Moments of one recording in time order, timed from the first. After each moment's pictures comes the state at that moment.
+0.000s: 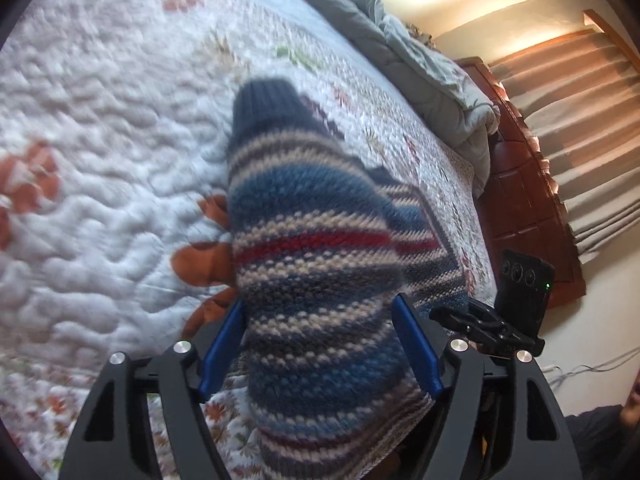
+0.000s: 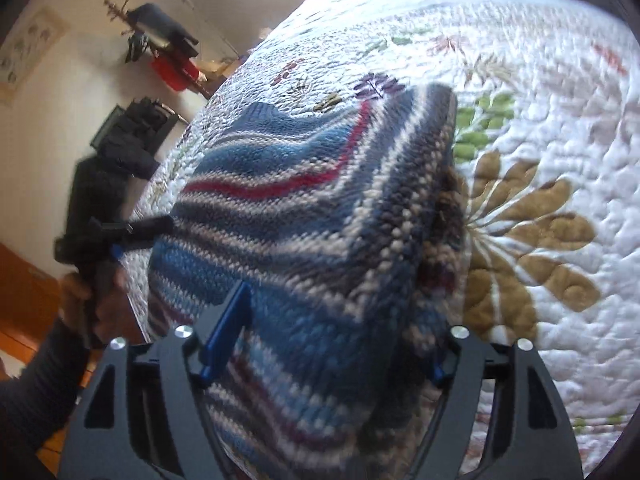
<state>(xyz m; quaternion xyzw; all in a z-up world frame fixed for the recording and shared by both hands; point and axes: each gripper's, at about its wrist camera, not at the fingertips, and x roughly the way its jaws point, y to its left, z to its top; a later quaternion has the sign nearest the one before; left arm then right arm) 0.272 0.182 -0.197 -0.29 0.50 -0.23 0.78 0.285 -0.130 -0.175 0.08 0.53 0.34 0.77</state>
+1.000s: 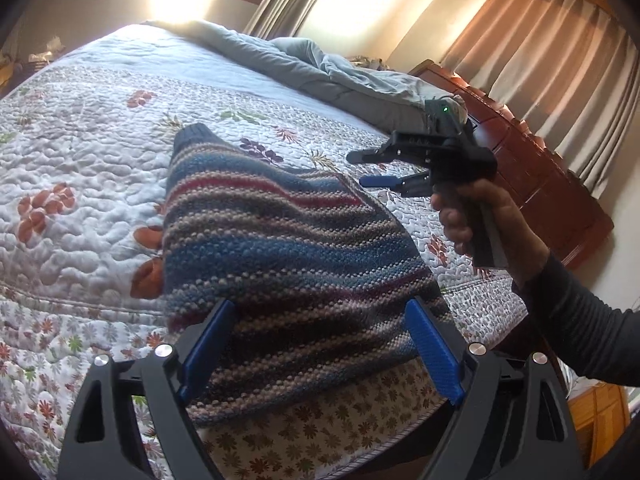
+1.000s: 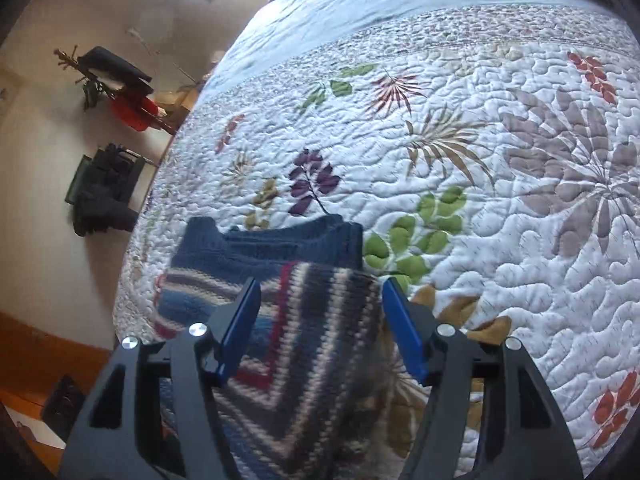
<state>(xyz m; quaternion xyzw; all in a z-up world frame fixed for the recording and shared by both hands) 0.163 0.107 -0.154 -0.18 0.39 -0.22 0.88 0.417 -0.154 -0.175 0.13 0.57 0.28 0.76</state>
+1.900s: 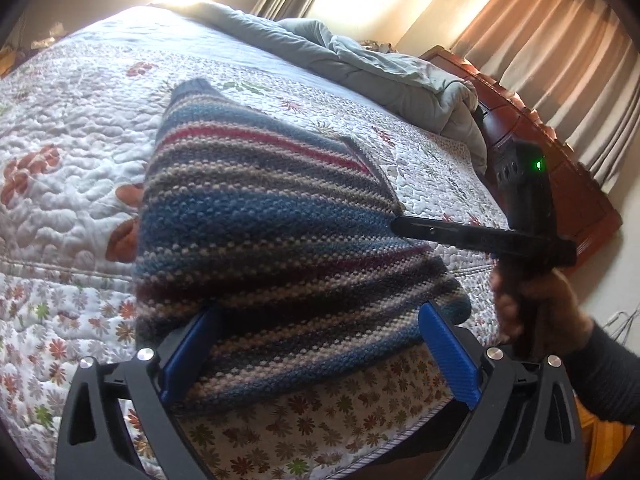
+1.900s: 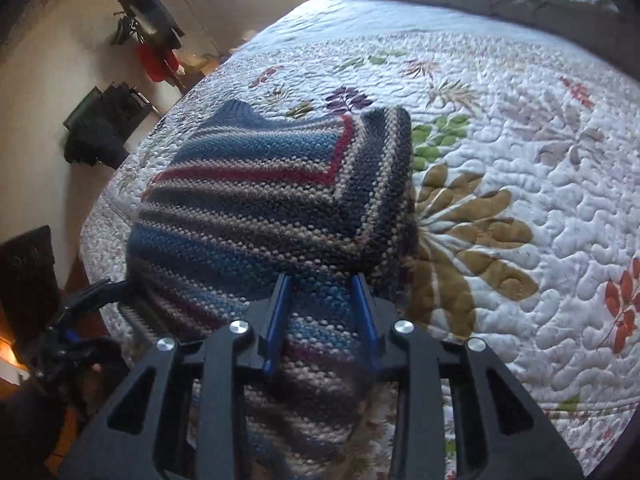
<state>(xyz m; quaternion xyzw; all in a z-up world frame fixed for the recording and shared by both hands) 0.162 0.083 -0.186 -0.18 0.42 -0.21 0.86 0.273 -0.155 -0.177 0.01 0.50 0.30 0.81</state>
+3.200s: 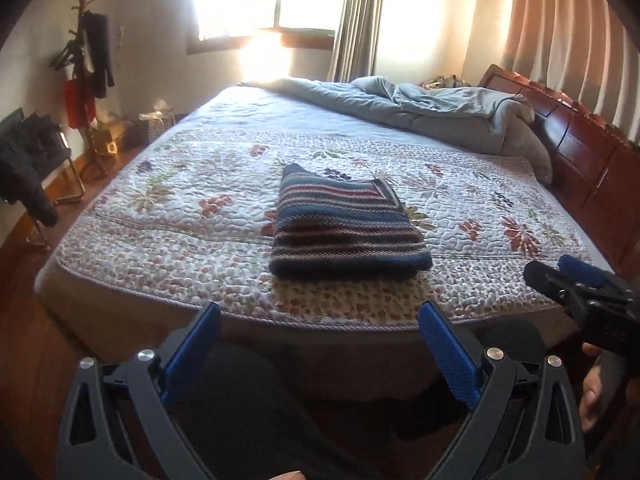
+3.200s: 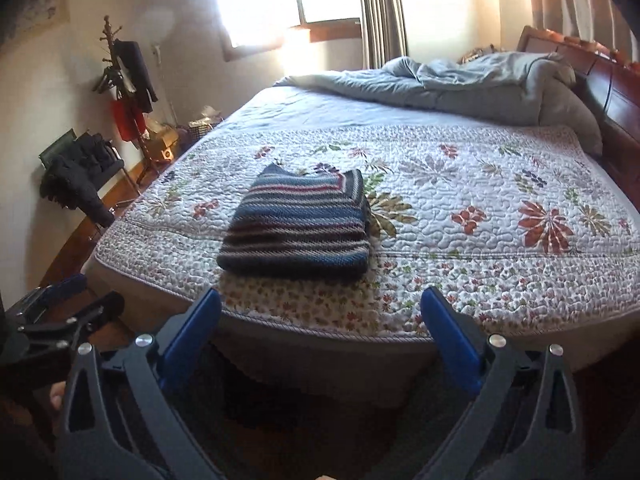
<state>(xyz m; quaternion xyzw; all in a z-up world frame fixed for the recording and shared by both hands) -0.074 0.037 -0.022 -0.06 0.36 0.02 0.93 -0.026 -0.191 -0.014 0.00 0.37 0.16 0.91</state>
